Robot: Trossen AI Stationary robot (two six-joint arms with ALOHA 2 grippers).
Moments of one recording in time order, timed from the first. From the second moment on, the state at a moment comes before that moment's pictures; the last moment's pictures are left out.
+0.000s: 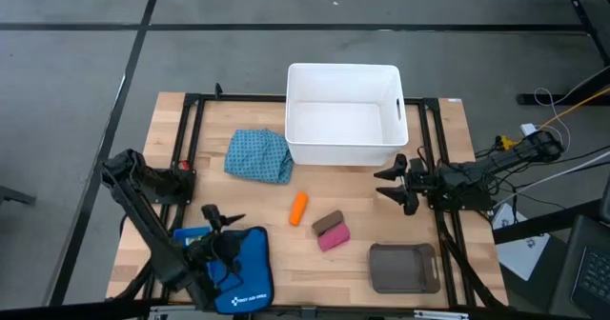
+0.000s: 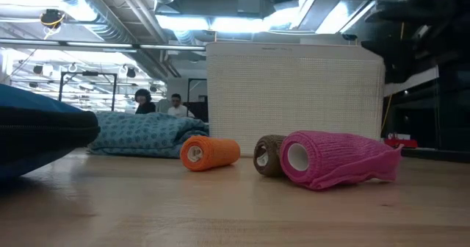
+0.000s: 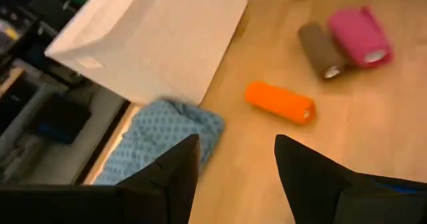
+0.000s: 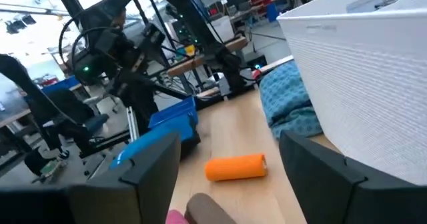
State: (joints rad) left arm -0.89 1.64 1.38 -1.38 -1.02 -1.18; right arm 0.37 0.48 0.06 0.42 0.36 0.42
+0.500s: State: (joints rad) left arm -0.52 1.38 0.92 -0.28 -0.50 -0.35; right arm 0.37 1.10 0.60 -0.02 0.26 0.19
